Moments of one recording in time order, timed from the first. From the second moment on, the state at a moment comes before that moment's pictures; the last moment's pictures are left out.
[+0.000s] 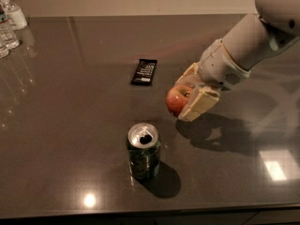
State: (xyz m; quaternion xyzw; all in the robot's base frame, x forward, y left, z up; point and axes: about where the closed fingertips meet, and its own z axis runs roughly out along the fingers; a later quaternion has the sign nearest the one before) arm 0.482 -0.083 0.892 -0.70 0.66 0.16 0.24
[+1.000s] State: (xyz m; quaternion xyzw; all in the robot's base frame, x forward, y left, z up) arm 0.427 -0.062 0.870 -0.71 0.64 0.20 0.21
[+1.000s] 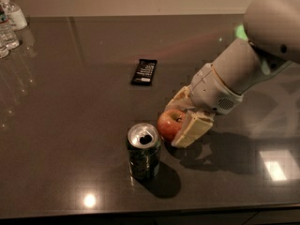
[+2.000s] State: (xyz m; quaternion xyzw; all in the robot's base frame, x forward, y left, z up) arm 0.413 -0.056 0.857 -0.72 0.64 0.19 0.21
